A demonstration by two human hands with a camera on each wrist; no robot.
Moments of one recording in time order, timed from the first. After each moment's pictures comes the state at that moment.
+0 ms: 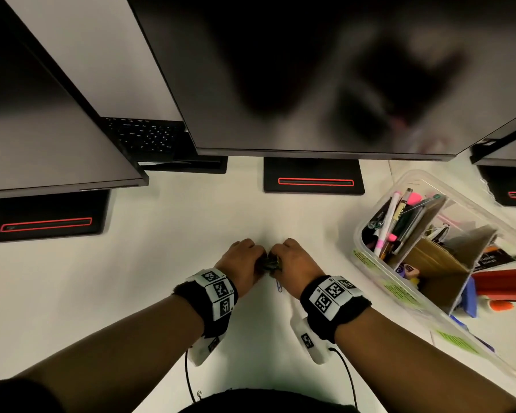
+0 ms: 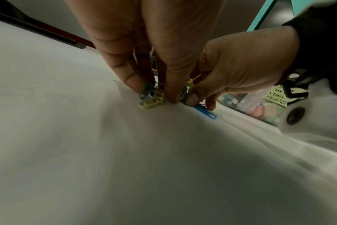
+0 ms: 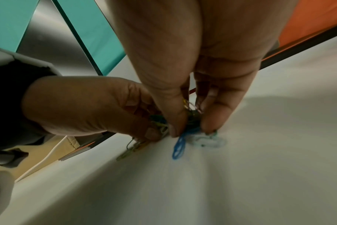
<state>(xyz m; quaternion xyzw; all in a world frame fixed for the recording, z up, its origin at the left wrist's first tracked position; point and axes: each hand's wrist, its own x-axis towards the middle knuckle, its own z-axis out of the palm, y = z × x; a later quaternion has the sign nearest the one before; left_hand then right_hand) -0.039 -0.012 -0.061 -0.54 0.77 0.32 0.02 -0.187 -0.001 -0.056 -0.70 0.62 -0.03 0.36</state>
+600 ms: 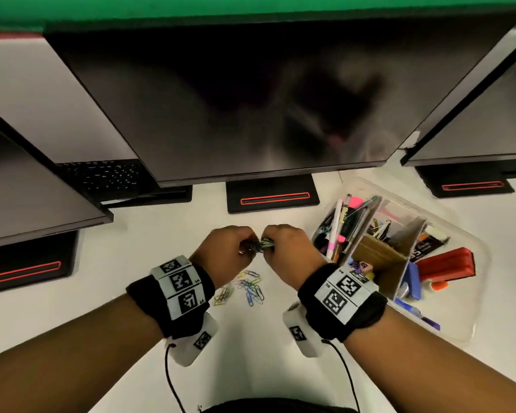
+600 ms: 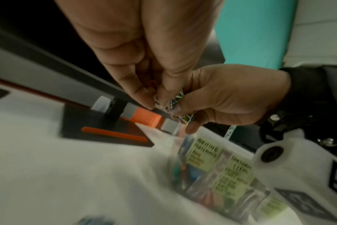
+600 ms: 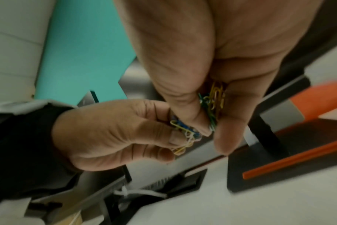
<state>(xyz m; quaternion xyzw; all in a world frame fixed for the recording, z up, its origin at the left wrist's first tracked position) -0.080 -0.028 0.053 -0.51 0.80 0.31 -0.09 -0.220 -0.005 0.055 -0.70 0.66 -0.11 0.26</state>
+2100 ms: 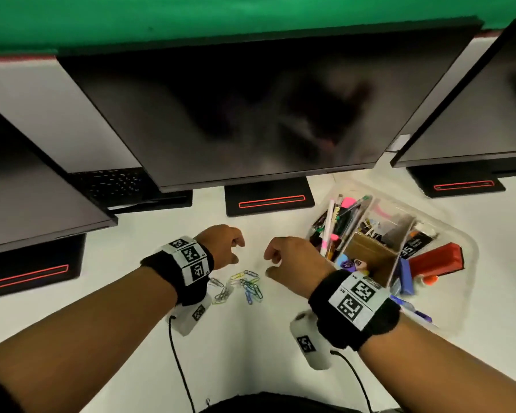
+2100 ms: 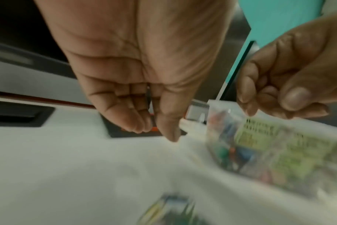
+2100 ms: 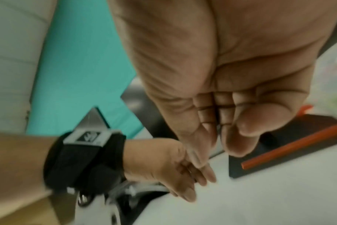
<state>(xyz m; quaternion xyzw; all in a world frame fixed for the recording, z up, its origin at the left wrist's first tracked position) -0.076 -0.058 0.036 -0.53 0.79 0.28 0.12 -0.238 0.020 0.061 -0.67 0.66 -0.07 0.32</state>
